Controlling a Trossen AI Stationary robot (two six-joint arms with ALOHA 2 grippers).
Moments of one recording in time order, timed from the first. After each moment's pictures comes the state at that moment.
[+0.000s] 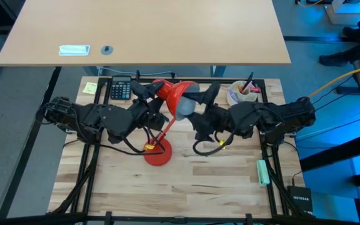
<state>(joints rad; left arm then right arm) -0.39 1.59 1.93 -0.49 -1.29 1.21 0.33 1.61 1.96 -0.42 0.78 -0.90</state>
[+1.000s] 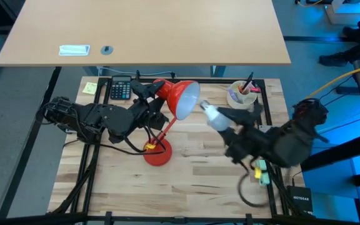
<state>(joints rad) -0.38 1.59 1.93 -0.49 -1.28 1.17 0.69 1.55 1.96 -0.50 1.26 -1.08</state>
